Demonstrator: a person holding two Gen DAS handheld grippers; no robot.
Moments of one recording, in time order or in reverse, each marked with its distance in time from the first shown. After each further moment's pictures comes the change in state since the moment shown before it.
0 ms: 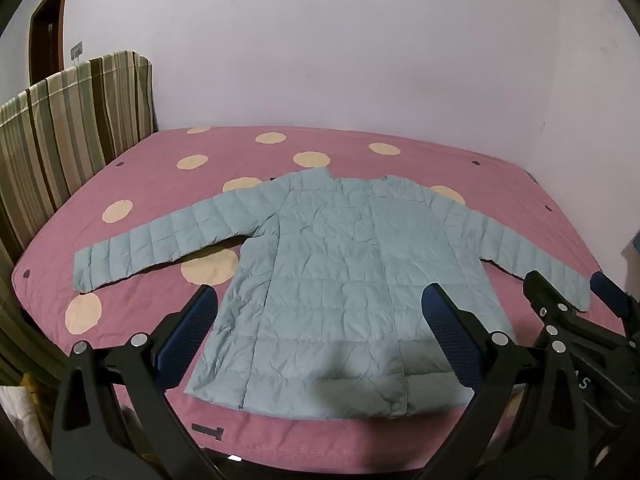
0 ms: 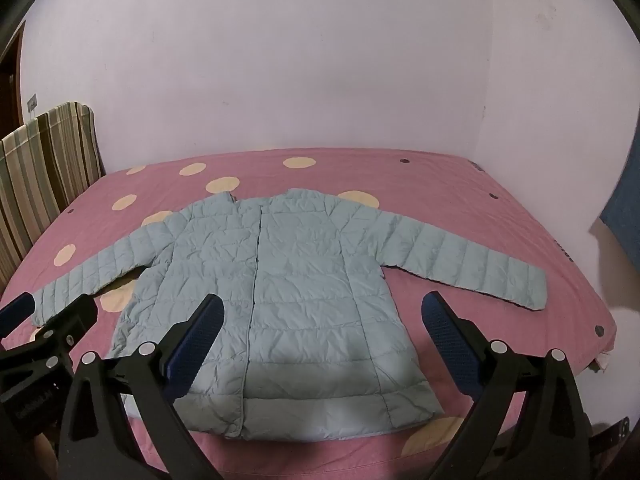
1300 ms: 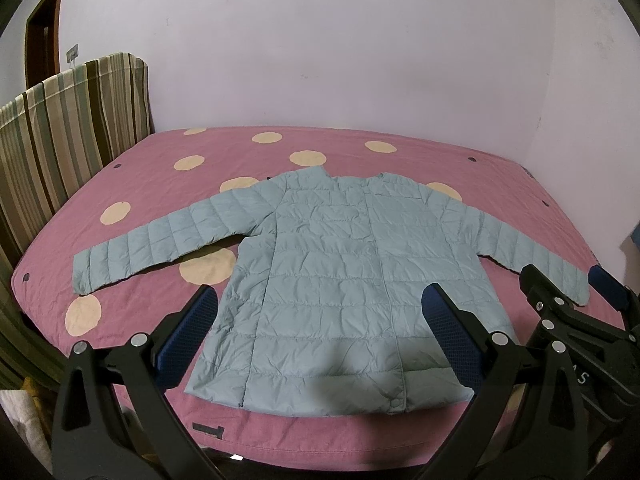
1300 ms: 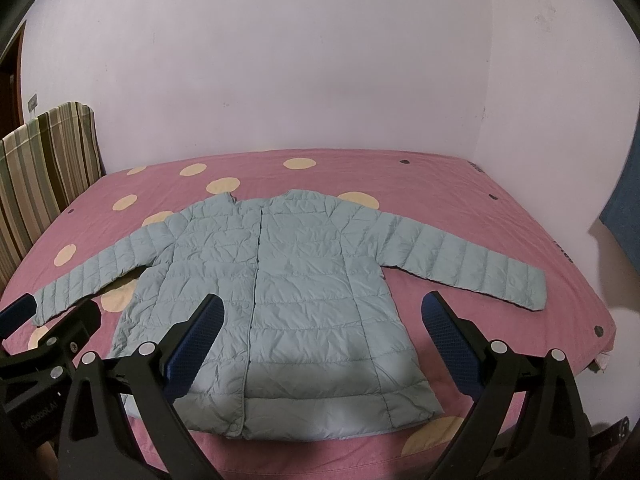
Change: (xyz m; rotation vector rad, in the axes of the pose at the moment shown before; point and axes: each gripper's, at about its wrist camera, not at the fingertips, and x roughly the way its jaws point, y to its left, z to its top) left arm -0.008 -0.001 -0.001 0.011 0.005 -0.002; right arm 0.000 -0.001 -0.006 -0.002 -0.005 -0.002
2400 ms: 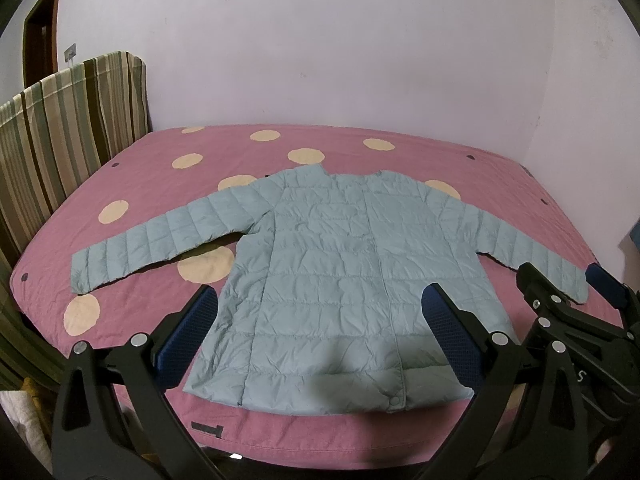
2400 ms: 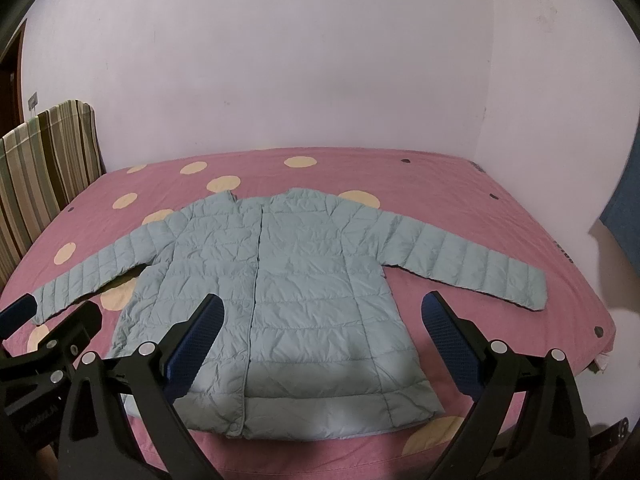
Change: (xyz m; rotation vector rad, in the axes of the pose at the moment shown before) left arm 0.007 -0.001 0.000 -0.002 0.005 -0.001; right arm 0.001 0.001 -0.003 -0.002 0.002 0.000
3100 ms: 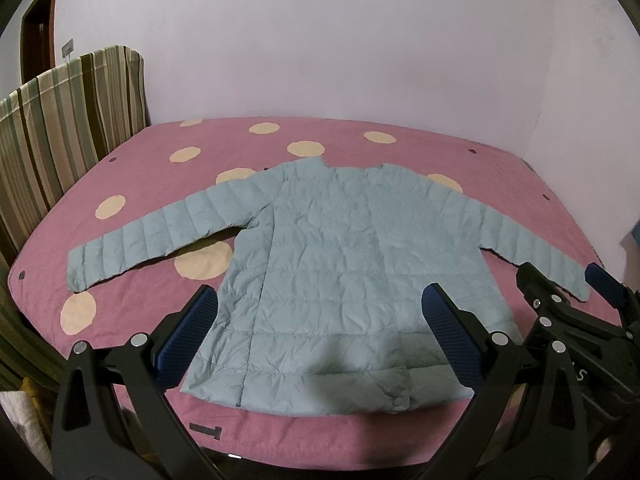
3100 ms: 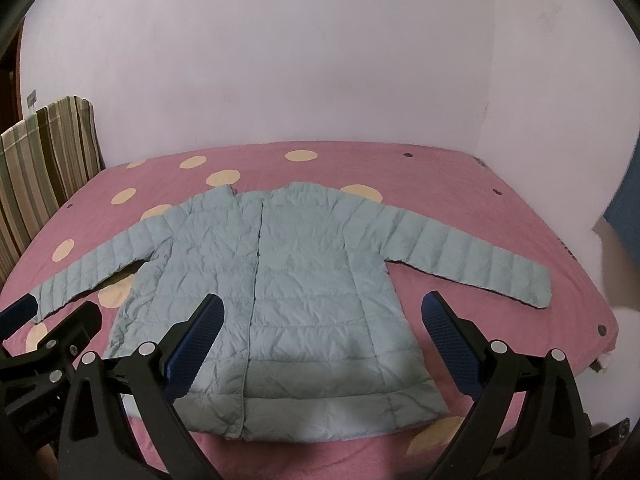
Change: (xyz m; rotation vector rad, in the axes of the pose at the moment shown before) left arm 0.013 -0.005 -0.008 -0.004 0.026 0.002; right arm 0.016 -0.002 -0.002 0.004 0.022 0.007
